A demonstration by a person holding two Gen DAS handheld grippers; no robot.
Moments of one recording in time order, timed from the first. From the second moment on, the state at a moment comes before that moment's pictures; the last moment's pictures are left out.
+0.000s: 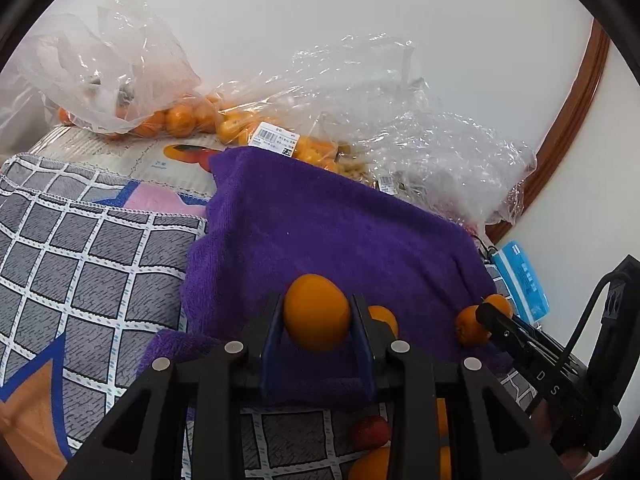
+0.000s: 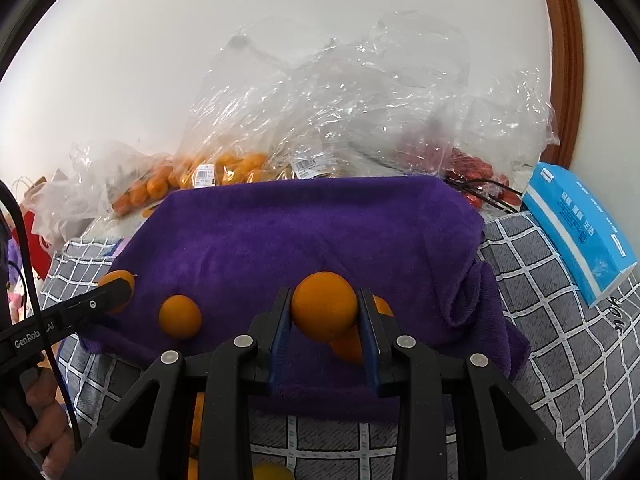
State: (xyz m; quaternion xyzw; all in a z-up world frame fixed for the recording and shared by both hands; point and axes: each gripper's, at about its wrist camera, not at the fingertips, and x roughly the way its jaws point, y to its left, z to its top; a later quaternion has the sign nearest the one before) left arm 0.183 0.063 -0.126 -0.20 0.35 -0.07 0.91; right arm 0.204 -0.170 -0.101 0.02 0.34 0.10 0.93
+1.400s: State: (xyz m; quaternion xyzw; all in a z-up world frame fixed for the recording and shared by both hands) left arm 0.186 0.055 -0.129 -0.17 0.36 -0.07 0.91; right arm 0.201 -0.181 -0.098 0.04 0.33 0.08 0.94
